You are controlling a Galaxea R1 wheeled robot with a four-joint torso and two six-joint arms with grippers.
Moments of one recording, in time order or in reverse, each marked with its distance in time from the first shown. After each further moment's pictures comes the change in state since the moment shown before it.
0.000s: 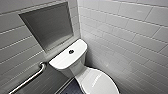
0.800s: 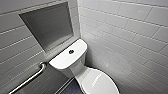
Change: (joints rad) left arm 0.331 -0.130 0.104 0.240 0.032 0.138; right arm 0.165 -0.323 0.486 0.004 0.031 0.007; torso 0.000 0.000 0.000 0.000
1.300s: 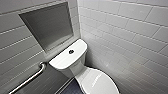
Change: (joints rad) left arm 0.092 0.060 -0.158 0.025 -0.010 0.028; right arm 0.333 -0.129 0.219 0.052 -0.153 0.000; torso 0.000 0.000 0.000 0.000
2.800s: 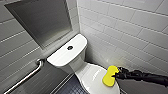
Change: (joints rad) left arm 0.190 0.207 -0.241 0.048 -0.036 0.045; right arm 0.477 0.199 -0.223 0.043 -0.314 0.097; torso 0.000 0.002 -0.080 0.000
